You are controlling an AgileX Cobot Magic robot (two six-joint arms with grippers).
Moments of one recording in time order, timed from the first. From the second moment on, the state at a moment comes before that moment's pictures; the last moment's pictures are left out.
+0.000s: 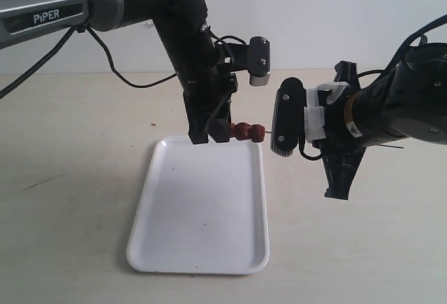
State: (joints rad) left arm -0.63 2.26 -2.02 -0.22 1.22 1.17; right arm 0.37 1.61 -0.84 -0.73 0.30 -0.28
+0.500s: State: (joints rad) left arm -0.63 2.26 -2.02 -0.27 1.19 1.17; right arm 0.37 1.61 -0.84 -0.73 0.29 -0.27
